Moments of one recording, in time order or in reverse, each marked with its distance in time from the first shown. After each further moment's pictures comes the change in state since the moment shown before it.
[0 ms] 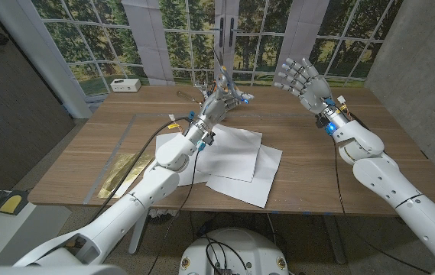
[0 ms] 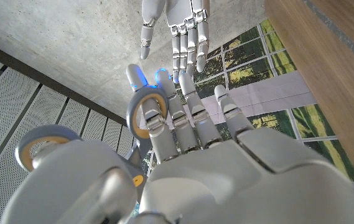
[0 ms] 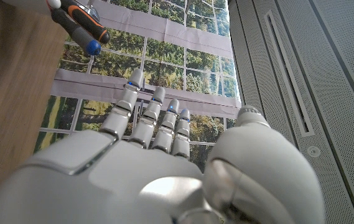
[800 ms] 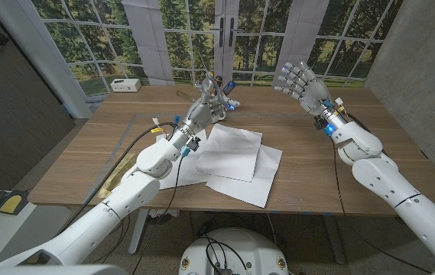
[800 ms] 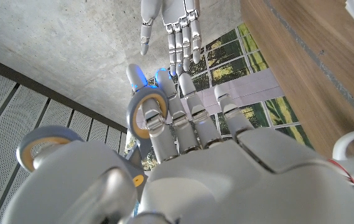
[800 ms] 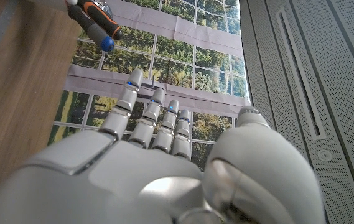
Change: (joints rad) left arm 0.104 0.154 -0.069 -0.167 -0.043 0.110 0.044; left_hand -0.008 0.008 0.008 -0.008 0.006 0.000 0.000 -0.008 0.005 0.002 -0.002 0.009 -0.007 0.000 0.000 -0.004 -0.003 0.000 0.000 0.000 0.000; right arm 0.017 0.004 -0.018 0.032 -0.032 -0.010 -0.023; right_hand -0.004 0.004 -0.006 -0.001 0.000 -0.004 0.004 -0.007 0.000 -0.007 0.000 0.000 0.000 -0.030 -0.013 0.000 -0.002 0.005 0.005 -0.020 0.000
